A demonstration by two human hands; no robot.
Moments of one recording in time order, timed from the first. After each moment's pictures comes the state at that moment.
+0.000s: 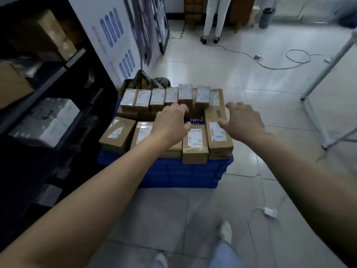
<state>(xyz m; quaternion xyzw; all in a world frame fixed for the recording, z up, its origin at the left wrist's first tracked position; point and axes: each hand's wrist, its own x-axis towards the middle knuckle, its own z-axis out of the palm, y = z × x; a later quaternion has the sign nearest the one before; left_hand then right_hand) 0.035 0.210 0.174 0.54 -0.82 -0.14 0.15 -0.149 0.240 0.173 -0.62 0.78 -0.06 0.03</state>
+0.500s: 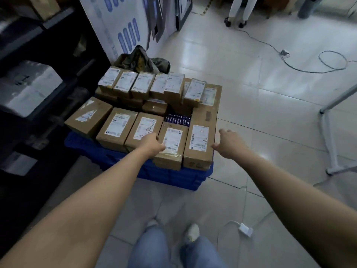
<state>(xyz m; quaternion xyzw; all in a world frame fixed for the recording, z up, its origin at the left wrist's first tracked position) -0.059 0.122 0.000 0.72 -0.58 -0.38 0.04 -0.301 0.136 0.038 -0.65 0.74 0.05 0.20</state>
